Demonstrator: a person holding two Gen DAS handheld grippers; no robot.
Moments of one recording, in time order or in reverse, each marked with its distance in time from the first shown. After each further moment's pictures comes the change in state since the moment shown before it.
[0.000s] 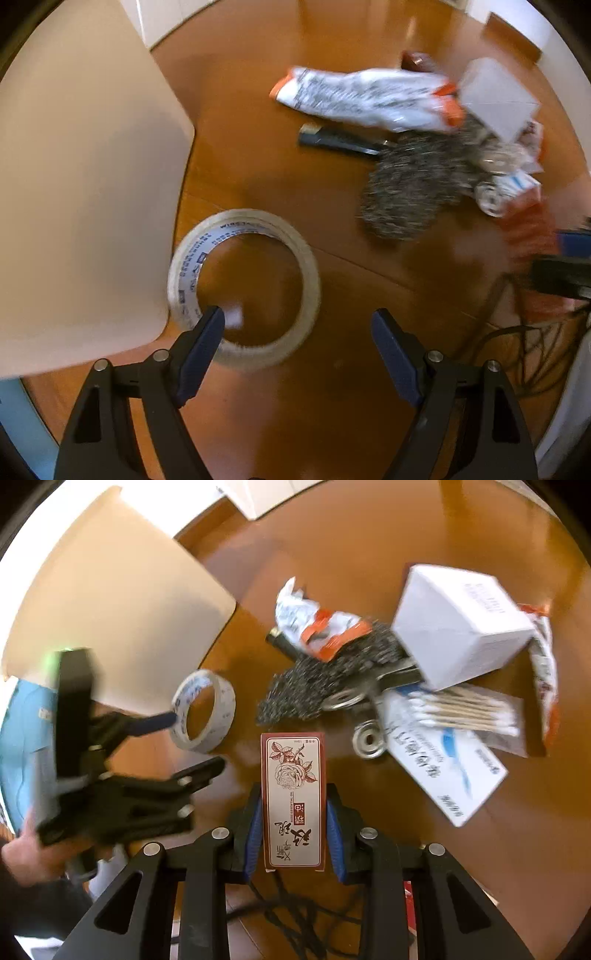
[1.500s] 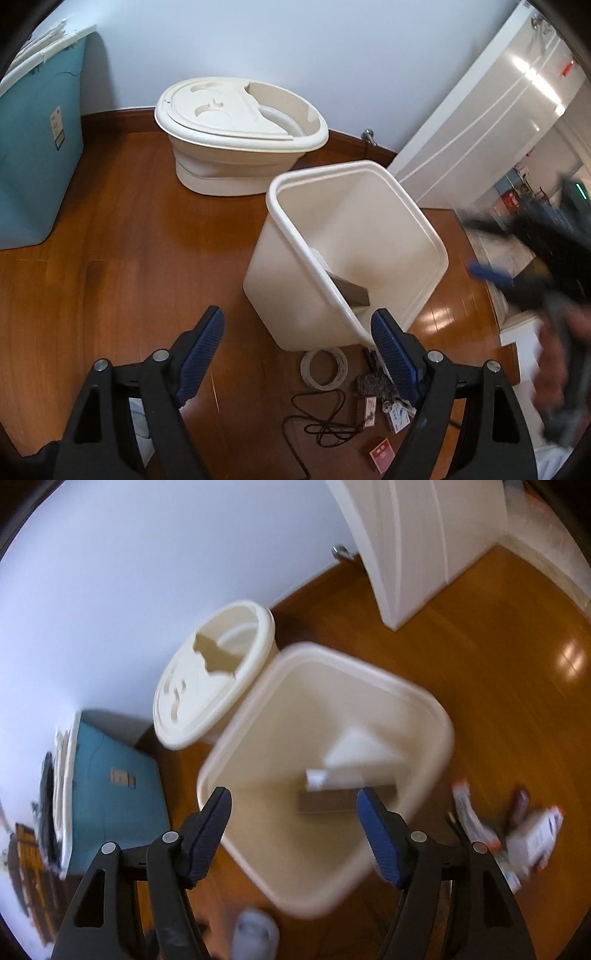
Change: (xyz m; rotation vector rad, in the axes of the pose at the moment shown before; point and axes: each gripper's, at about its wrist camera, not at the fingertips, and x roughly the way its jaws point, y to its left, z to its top) left arm -0.274 0.189 -0.137 -1.003 -0.461 -0.104; right arm -0.109 0.303 0.170 -0.077 -0.020 0.045
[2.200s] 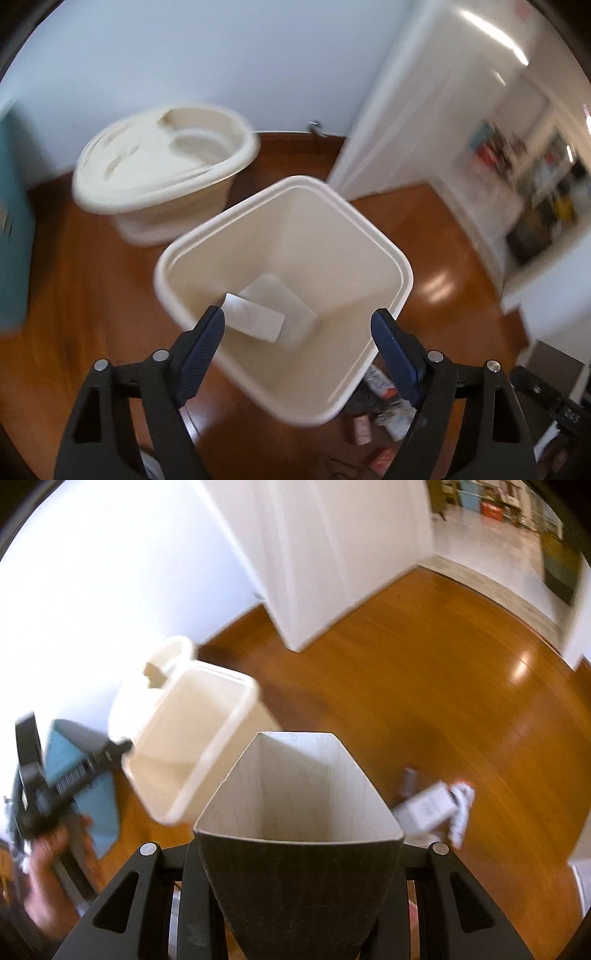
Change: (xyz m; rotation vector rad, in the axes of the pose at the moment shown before) left arm 0.019 -0.080 0.036 0.153 0.020 -0.049; right arm -0.111 -0.105 -0.086 -0.002 -0.219 -0.139
